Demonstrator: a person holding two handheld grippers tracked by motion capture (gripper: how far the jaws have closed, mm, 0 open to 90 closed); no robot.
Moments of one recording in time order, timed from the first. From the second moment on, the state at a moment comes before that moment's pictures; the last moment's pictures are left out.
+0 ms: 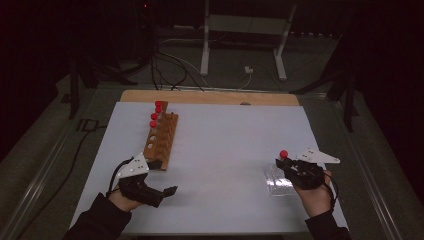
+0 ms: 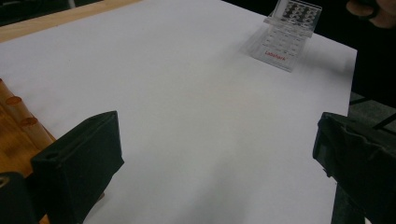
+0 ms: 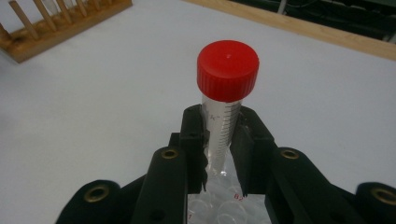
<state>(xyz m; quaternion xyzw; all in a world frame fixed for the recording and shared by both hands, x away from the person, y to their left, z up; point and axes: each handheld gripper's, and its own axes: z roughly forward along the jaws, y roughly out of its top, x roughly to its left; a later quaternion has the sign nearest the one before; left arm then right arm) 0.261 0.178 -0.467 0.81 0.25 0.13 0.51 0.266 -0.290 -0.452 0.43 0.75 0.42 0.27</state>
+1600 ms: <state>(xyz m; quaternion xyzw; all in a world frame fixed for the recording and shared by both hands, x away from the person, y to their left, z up) 0.268 0.161 -0.444 0.82 0.21 0.11 0.52 0.263 -0.216 -0.433 0.33 0.80 0.44 0.23</state>
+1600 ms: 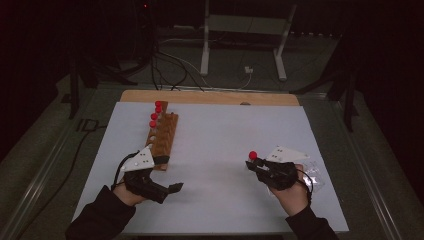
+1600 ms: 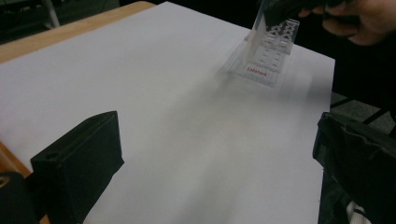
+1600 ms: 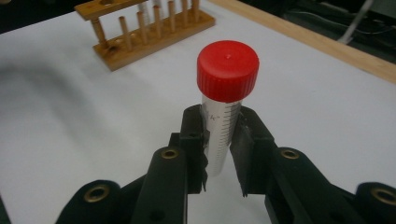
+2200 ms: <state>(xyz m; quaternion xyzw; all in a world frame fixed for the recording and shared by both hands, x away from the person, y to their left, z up) 0.281 0.124 -0.418 0.82 0.16 0.09 0.53 0.260 -0.188 -0.445 0.29 0.83 0.44 0.19</state>
